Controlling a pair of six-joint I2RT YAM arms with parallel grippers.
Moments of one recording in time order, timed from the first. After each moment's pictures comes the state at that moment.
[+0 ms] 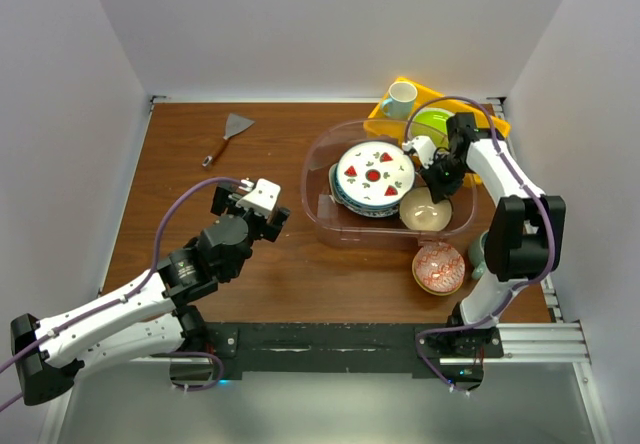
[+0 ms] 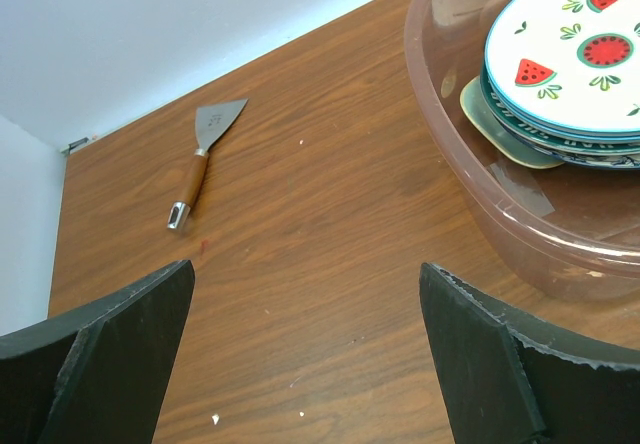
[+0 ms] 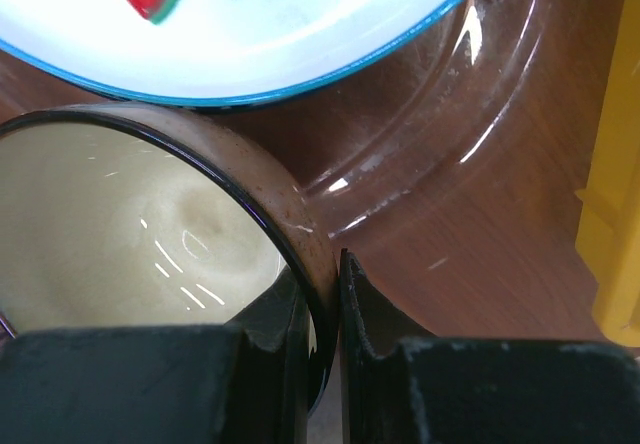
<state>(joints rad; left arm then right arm) -0.98 0.79 0.68 -0.14 -0.77 0.15 0.02 1.74 1.40 -1.01 -0.24 -0.79</state>
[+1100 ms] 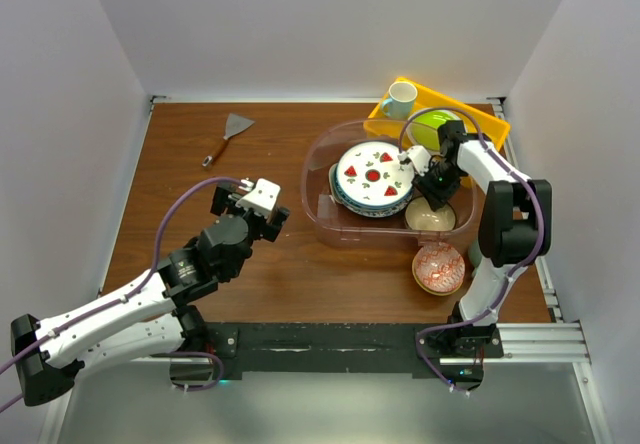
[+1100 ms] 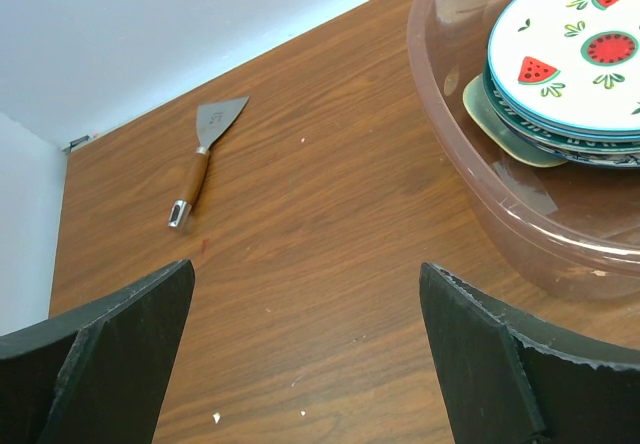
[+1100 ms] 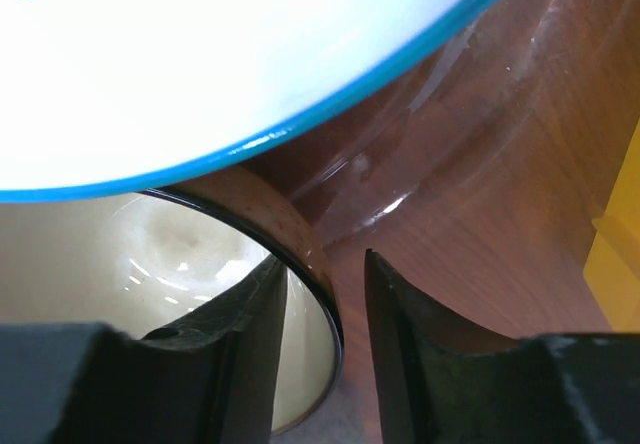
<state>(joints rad) -0.98 0.79 0.68 -0.14 -0.76 0.15 0.03 1.86 1.37 -0.92 -0.12 -0.82</state>
